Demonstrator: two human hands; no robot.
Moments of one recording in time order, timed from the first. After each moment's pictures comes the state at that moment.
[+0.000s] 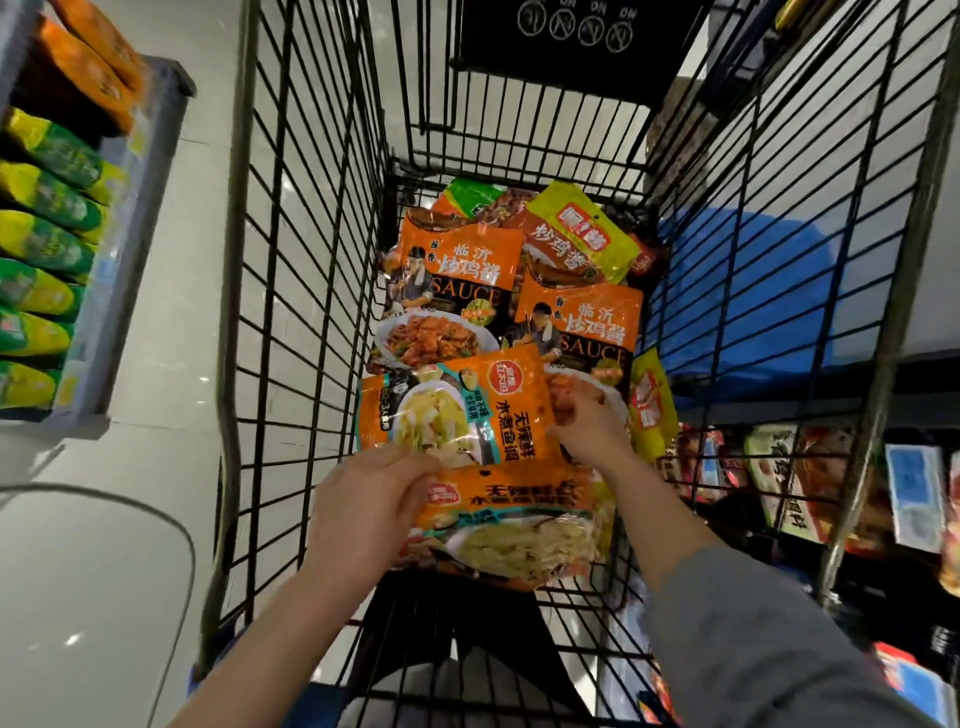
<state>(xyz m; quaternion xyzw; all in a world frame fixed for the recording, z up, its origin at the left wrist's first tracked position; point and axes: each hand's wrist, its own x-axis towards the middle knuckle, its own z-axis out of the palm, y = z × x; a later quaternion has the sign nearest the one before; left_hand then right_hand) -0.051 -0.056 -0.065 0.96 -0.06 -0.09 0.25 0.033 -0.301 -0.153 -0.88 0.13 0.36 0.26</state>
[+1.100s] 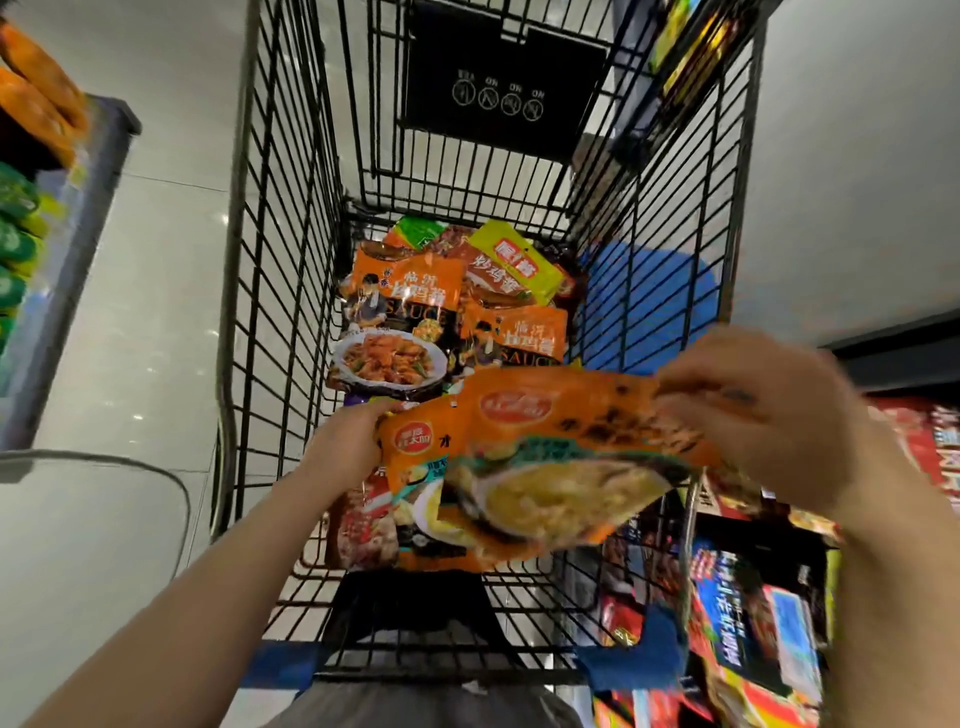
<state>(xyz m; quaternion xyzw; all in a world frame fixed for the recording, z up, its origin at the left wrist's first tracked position) -0.004 -0.060 -0.066 0.91 -0.01 -0.29 0.29 0.002 -0.349 0.146 -0.95 -0.15 0.13 0.24</state>
